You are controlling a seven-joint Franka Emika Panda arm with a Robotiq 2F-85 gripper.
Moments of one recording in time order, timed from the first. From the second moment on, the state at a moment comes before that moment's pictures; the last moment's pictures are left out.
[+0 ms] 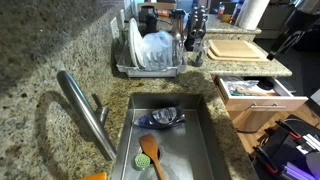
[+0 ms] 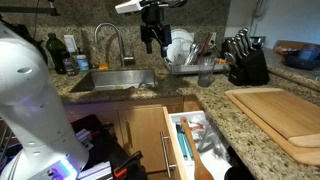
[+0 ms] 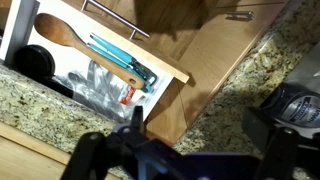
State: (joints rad) arm -0.05 -0.60 -0.06 -2.58 -0.07 2.05 -0.01
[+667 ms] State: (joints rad) arm -0.06 -0.49 -0.10 -2.51 0.02 2.10 0.11
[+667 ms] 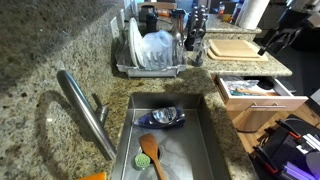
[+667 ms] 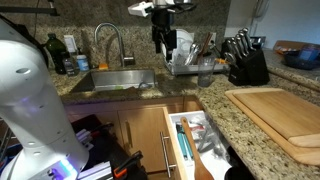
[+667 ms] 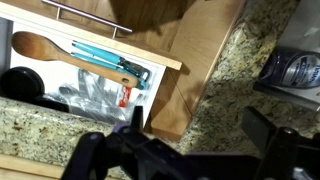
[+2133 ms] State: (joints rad) arm -0.22 0.23 -0.27 -2.26 0.09 2.22 0.41
